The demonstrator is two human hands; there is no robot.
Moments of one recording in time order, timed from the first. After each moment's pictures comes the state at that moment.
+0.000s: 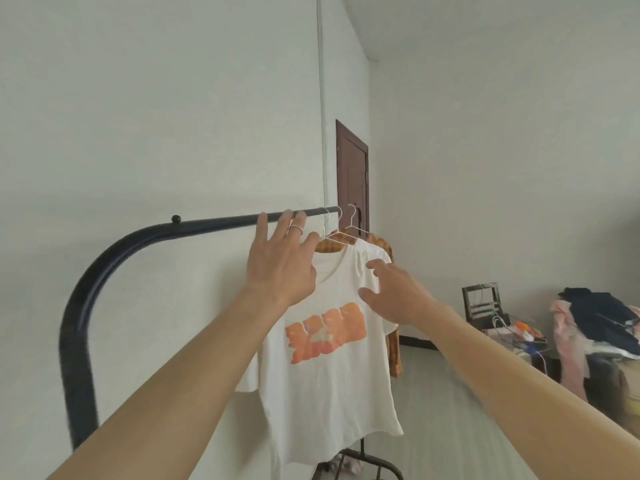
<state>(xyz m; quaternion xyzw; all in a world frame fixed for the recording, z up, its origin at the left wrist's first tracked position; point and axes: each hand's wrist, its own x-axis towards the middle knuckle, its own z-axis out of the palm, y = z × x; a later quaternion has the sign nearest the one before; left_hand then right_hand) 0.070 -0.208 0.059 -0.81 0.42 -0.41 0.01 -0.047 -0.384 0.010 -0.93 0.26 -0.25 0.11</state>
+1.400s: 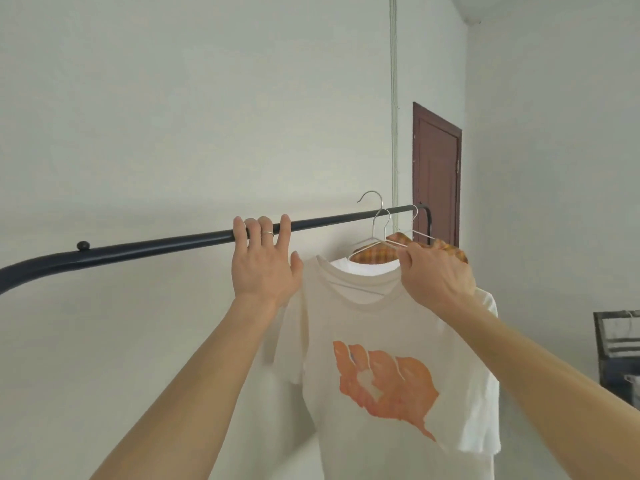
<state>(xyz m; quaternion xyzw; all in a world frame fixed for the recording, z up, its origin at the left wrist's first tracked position) 0.166 -0.302 0.057 -0.87 0.11 -0.47 0.10 0.069 -0.546 0.042 -0.89 0.20 -0.40 0.01</state>
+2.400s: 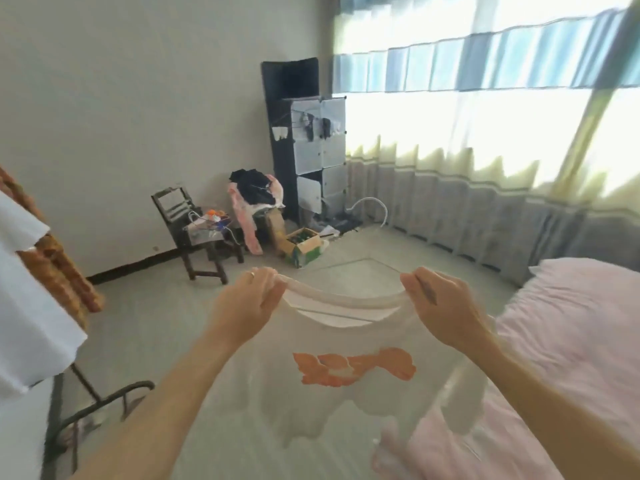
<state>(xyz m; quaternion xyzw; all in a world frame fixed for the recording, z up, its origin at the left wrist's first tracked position) -0.265 -0.343 -0.176 -0.49 0.82 -0.02 -0.30 -0.577 -0.238 -0.158 -0.64 0.67 -0.38 -0.02</state>
